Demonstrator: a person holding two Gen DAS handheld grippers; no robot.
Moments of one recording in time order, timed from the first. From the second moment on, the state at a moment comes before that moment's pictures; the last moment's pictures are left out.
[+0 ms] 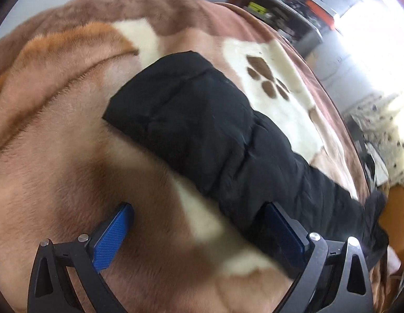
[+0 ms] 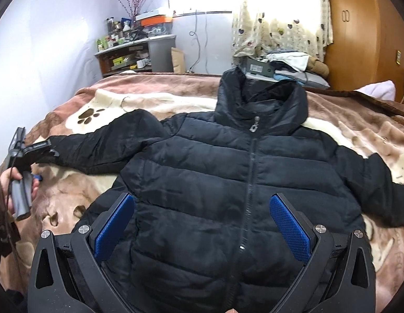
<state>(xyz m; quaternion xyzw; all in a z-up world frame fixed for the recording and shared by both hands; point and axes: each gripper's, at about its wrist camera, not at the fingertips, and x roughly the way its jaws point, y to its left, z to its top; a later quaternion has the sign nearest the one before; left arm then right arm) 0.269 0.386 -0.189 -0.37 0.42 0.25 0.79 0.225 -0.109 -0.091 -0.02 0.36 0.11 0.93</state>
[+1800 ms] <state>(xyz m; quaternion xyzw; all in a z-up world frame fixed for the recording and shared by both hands) 0.350 -0.116 -0.084 -0.03 0.41 -0.16 0.90 0.197 -0.309 -0.058 0.09 0.33 -0.05 0.94</state>
